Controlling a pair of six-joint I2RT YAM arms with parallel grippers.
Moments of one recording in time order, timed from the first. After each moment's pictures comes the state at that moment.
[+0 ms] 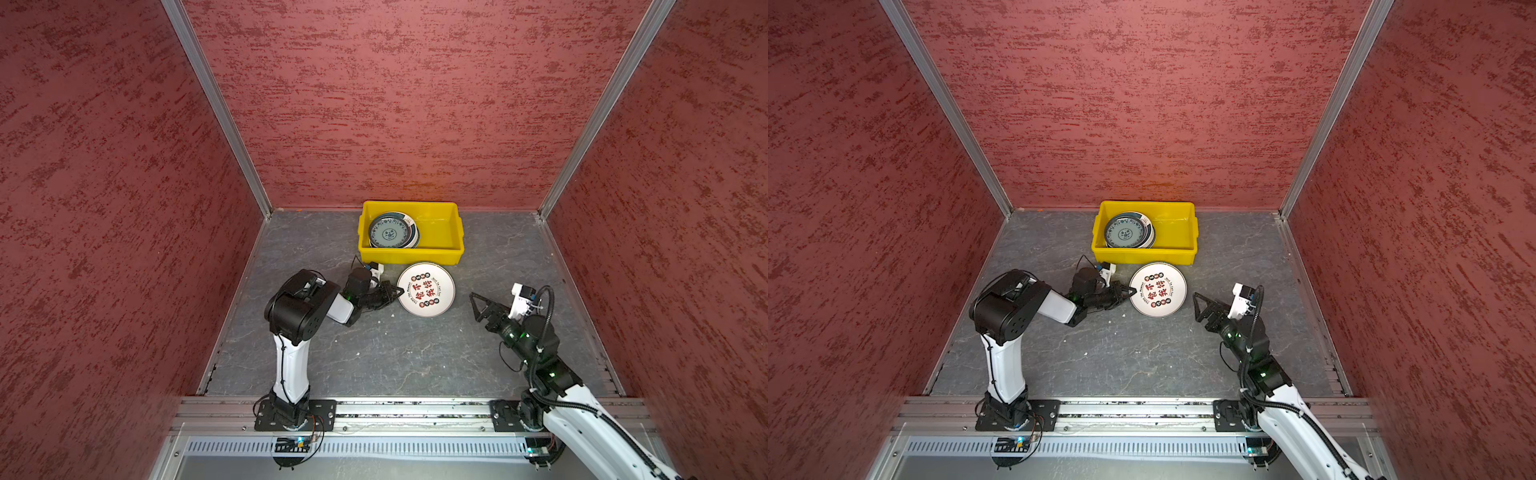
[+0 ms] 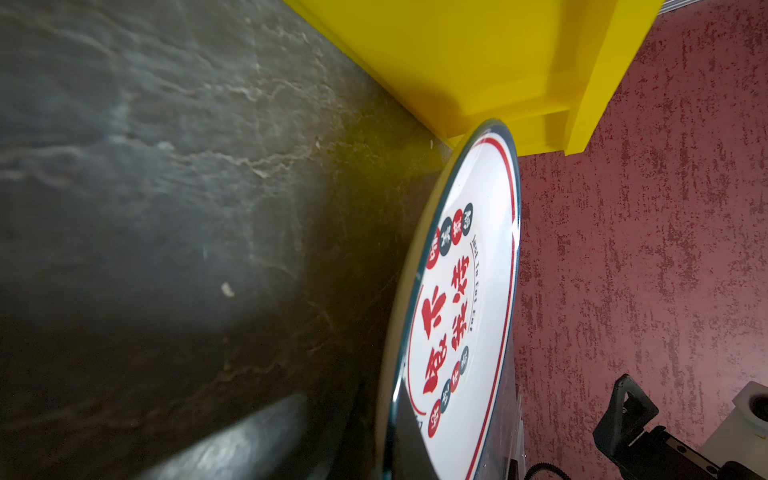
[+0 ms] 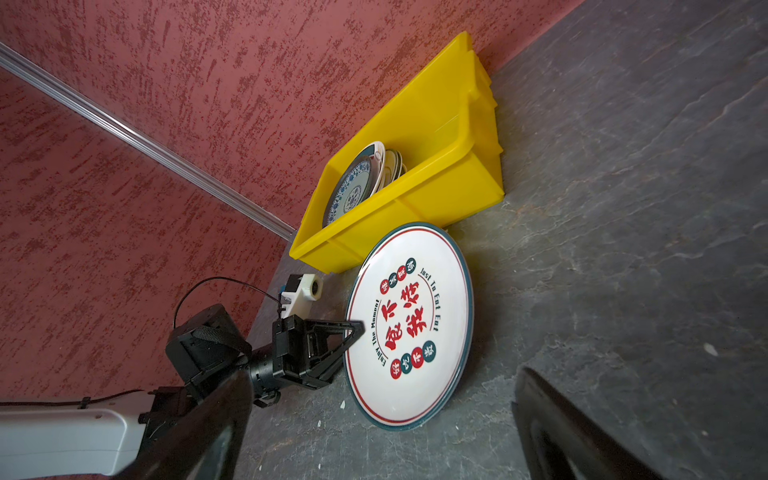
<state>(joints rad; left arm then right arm) -0.47 1.98 0.70 0.78 0.55 -0.97 0.39 0.50 0.15 0.18 -0.07 0.81</state>
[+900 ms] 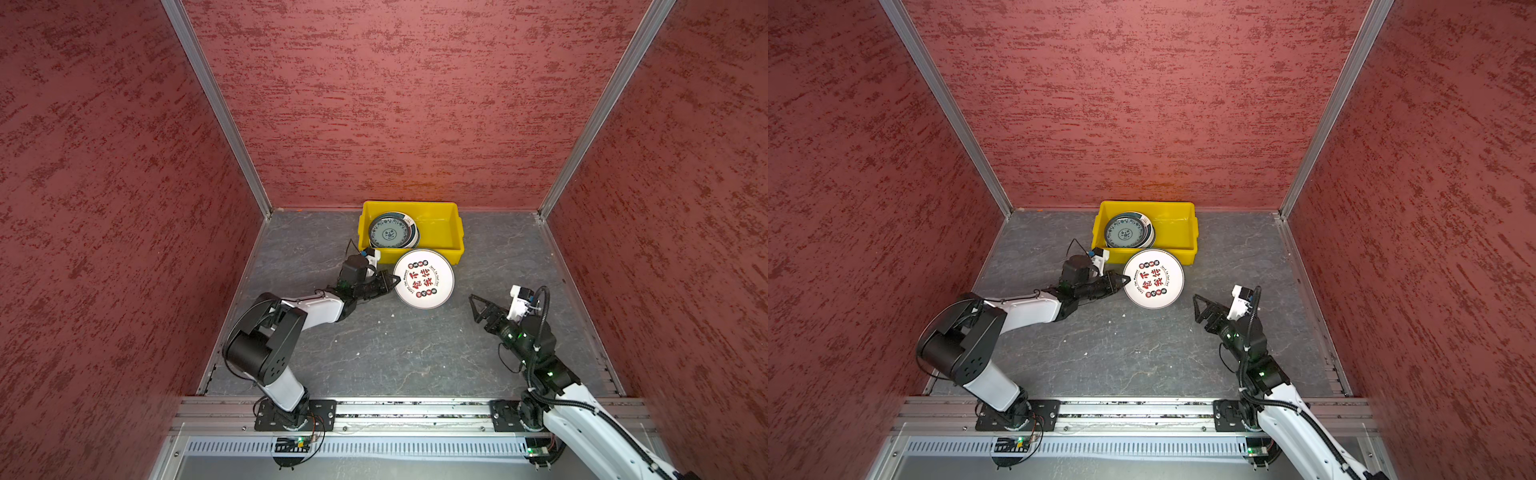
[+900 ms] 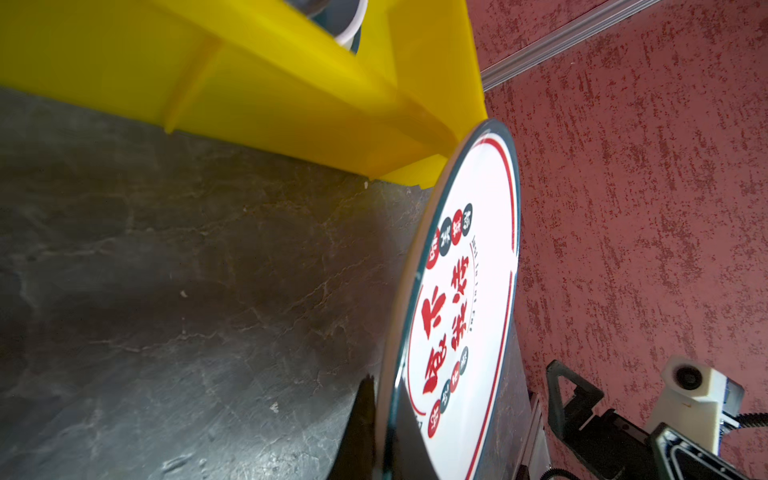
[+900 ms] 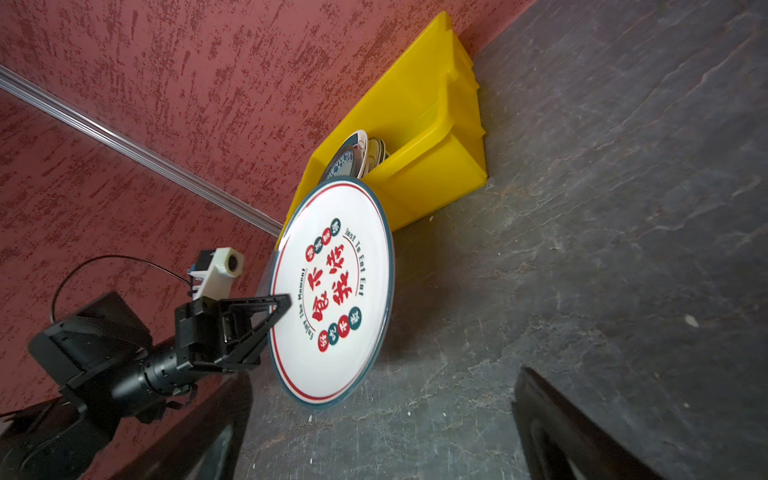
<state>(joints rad) -0.47 1.61 0.76 0.36 0.42 -0.81 0.39 0.53 0.12 0.18 -0.06 0.84</state>
